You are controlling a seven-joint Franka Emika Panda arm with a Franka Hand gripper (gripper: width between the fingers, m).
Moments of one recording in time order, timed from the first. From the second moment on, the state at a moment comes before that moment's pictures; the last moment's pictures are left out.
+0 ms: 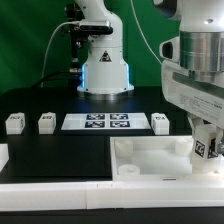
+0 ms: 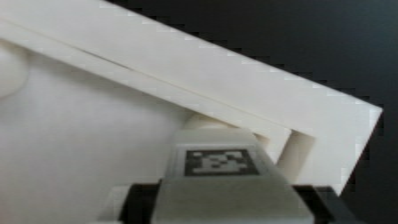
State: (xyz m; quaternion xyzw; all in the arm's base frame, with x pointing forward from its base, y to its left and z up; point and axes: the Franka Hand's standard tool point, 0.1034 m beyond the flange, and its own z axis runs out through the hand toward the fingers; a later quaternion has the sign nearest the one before) arm 0.623 0.124 0.066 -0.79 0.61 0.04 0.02
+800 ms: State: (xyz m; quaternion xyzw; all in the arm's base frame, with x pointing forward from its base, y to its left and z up) arm 0.622 0.122 0.065 -0.84 0.53 0.04 0.02
